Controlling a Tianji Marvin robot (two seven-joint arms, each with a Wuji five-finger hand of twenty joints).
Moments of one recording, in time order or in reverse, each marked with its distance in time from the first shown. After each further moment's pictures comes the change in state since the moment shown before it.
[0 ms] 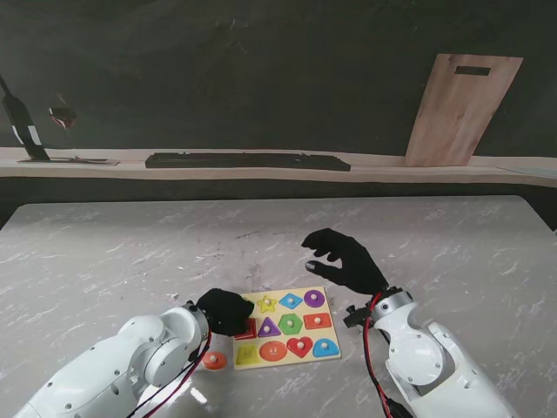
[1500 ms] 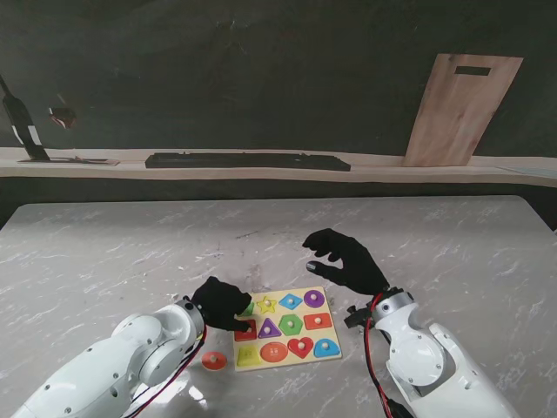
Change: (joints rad) left arm 0.017 0.001 -0.037 0.004 0.120 -0.040 0.090; right arm -0.004 0.000 0.004 -0.001 -0.005 -0.002 -0.004; left_hand -0.215 0.049 -0.179 -0.019 0.007 -0.047 -0.163 -0.011 -0.040 -0.007 -0.037 -0.022 -0.018 0.000 -0.026 0.000 -0.048 0.000 -0.004 0.000; right_hand 0.000 0.000 0.000 0.000 0.000 -0.001 0.000 0.000 0.022 0.000 0.002 0.000 0.000 0.000 0.000 0.000 0.000 0.000 0.000 0.000
